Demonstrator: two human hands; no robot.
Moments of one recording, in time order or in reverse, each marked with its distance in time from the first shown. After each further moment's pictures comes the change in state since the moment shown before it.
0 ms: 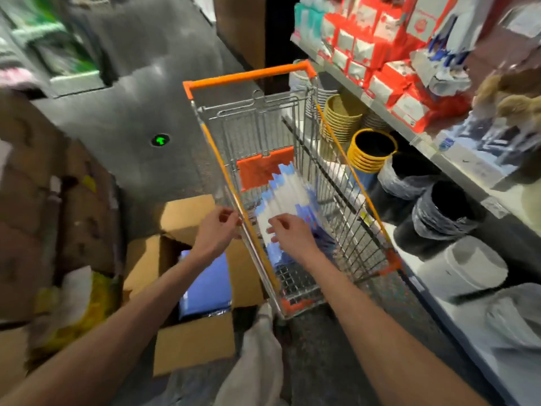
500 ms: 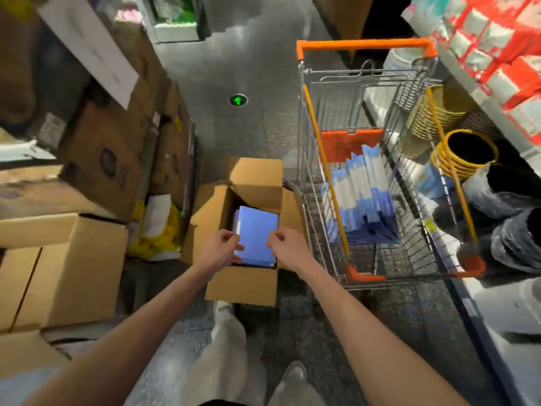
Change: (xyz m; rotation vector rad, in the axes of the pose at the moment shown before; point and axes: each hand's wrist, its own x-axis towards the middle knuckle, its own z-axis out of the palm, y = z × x) left_hand -0.127 -0.165 -0.114 -0.118 0.072 -0.470; right_hand -0.081 -0.014 0.181 -0.156 -0.377 0.039
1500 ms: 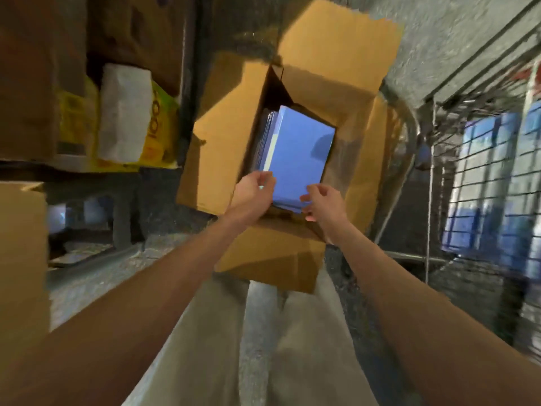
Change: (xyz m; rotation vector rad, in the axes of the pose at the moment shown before) left_hand 0.386 -0.180 0.022 -0.095 -0.057 -0.303; right_hand 0.390 0.119 0.187 0.067 -0.033 0.483
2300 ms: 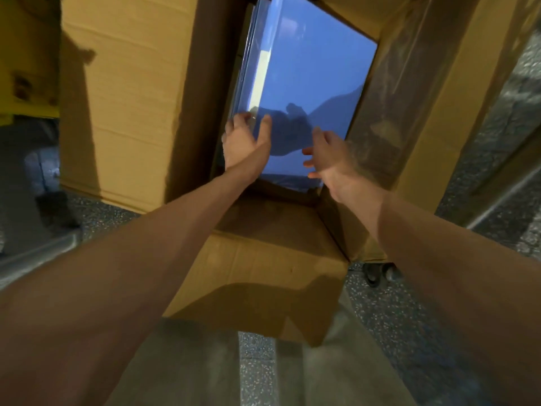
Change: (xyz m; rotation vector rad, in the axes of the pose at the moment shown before) left_hand 0.223 -0.117 0.128 0.213 0.262 0.048; right_hand 0.261 0.111 0.070 -0.045 -0.025 0.052
